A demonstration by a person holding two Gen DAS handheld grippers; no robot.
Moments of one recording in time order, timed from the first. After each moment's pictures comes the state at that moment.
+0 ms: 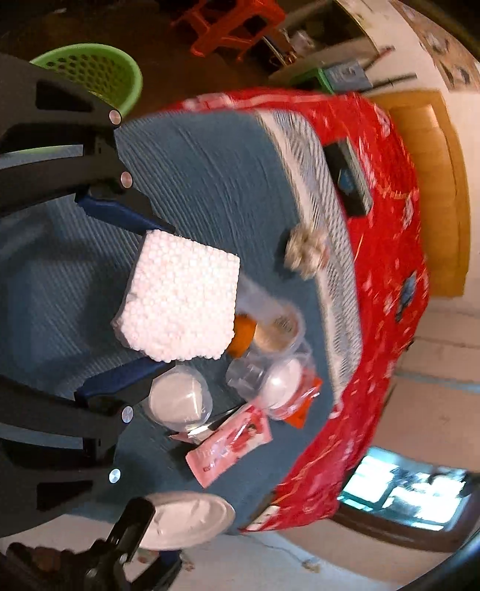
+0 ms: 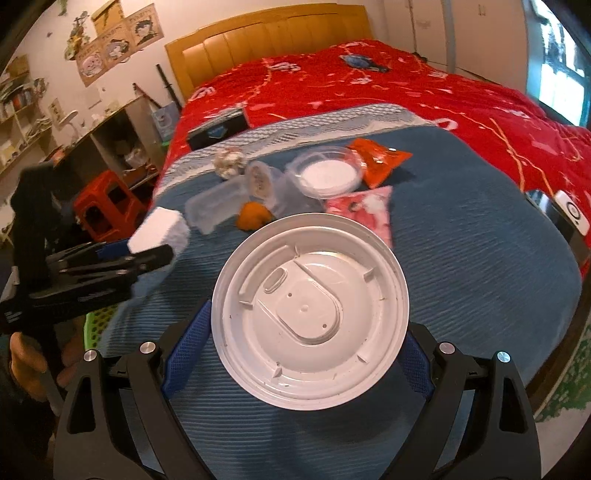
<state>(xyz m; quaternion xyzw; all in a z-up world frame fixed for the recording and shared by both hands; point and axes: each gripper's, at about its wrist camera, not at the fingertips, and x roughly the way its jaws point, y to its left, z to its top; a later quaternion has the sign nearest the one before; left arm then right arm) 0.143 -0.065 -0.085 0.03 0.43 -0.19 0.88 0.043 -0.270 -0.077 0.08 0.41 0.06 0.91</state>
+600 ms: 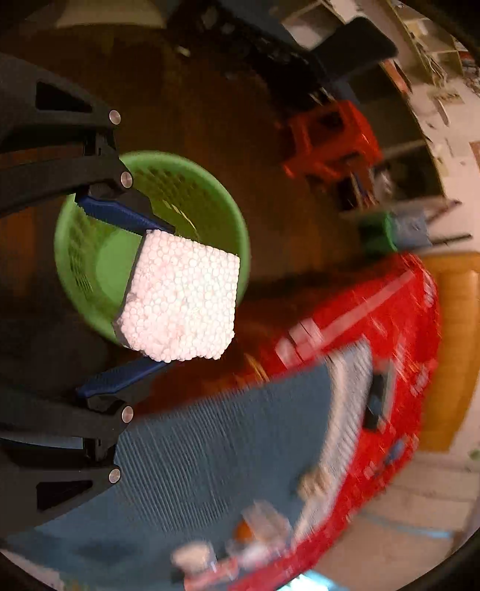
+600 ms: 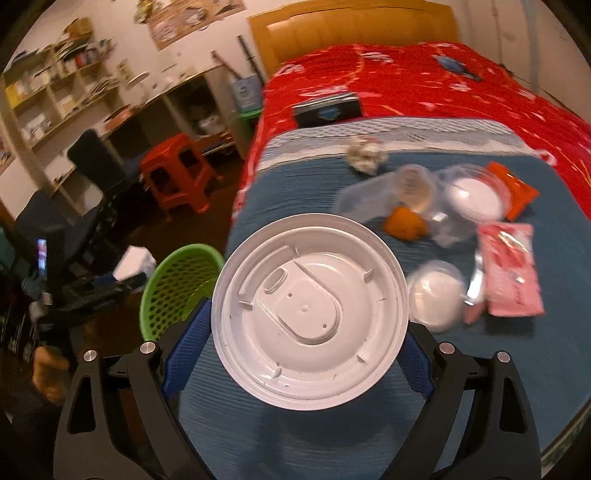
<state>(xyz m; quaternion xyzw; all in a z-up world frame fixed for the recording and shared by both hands) 0.097 0.156 -0.128 -0.02 0.48 0.08 0.88 0.069 -0.152 -0.061 0.05 0.43 0.20 0.88</state>
